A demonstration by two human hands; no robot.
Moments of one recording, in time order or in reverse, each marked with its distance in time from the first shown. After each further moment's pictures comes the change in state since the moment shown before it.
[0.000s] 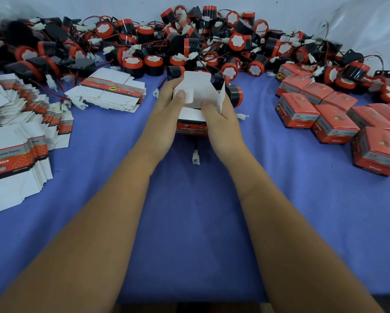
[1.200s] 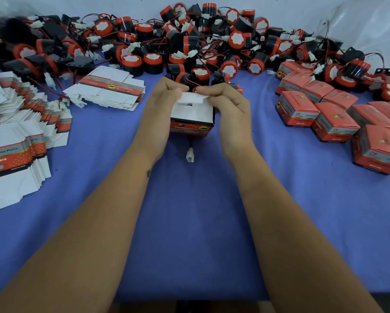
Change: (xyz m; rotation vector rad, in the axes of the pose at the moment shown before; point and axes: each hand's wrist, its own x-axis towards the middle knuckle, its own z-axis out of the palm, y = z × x) left_hand -0.001 0.006 0.000 -0.145 0.076 0.013; right_hand 0.007 0.000 -0.012 0.275 0.019 -0.116
